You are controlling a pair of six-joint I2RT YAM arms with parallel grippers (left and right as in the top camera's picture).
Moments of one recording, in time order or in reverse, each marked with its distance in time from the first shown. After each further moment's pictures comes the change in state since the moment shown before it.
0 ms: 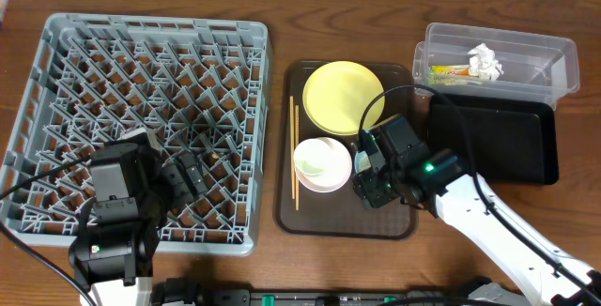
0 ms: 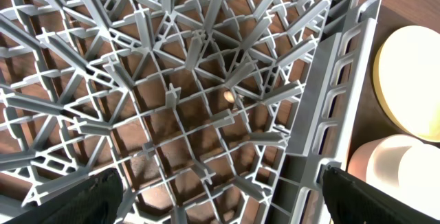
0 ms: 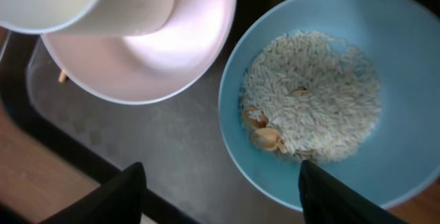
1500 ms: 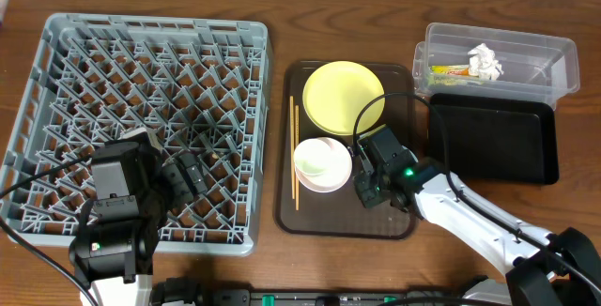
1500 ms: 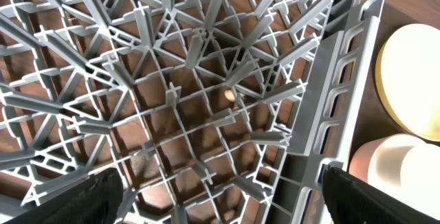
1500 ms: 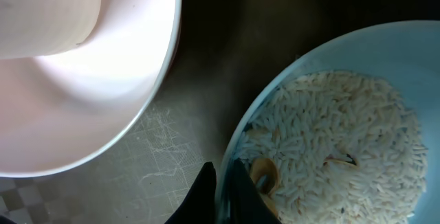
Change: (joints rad) left arm 0.000 0.010 0.000 0.000 0.000 0.000; right arm 0.026 0.130 -0.117 0.244 0.093 0.063
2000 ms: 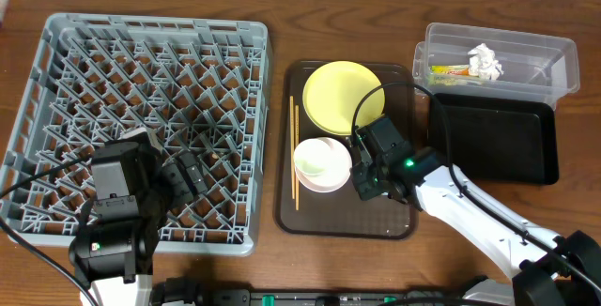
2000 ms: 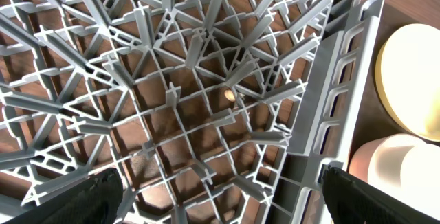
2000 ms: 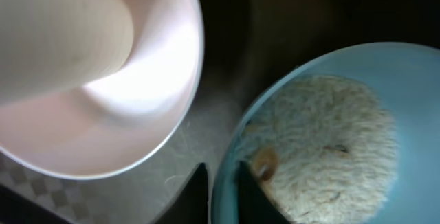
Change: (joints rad) left arm 0.000 0.000 0.000 0.000 0.000 0.000; right arm -0.002 -0.003 0.091 -0.087 -0.019 0.035
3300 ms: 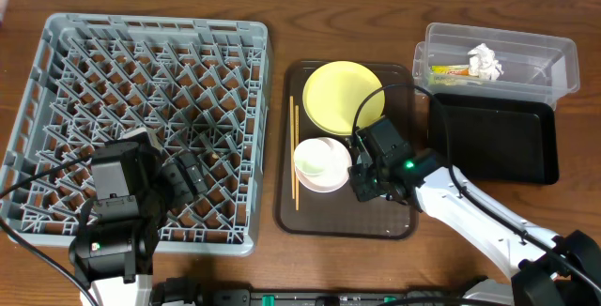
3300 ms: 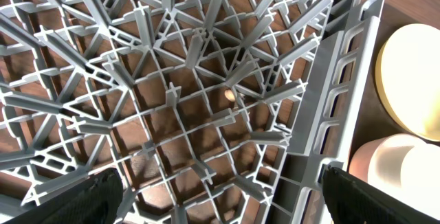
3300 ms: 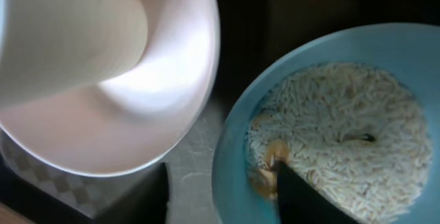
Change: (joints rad) left arm 0.000 0.000 0.000 0.000 0.000 0.000; right arm 0.000 0.000 -0.018 0.021 -0.053 0.043
